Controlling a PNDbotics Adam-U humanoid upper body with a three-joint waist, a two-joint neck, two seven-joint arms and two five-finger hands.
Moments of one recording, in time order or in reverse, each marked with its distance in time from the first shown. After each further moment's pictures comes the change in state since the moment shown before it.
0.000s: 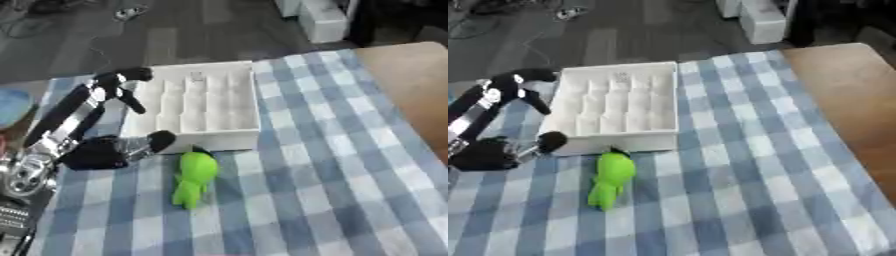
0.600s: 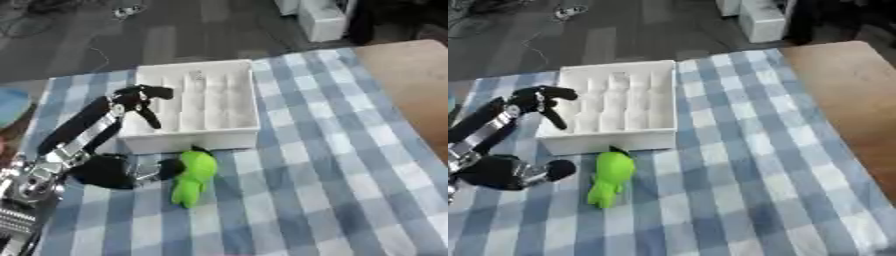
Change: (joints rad) left arm 0.007 0.022 -0.046 0.000 0.002 -0.067 -0.063; right arm -0.001 0.000 0.000 0.000 -0.008 0.000 0.004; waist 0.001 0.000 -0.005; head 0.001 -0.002
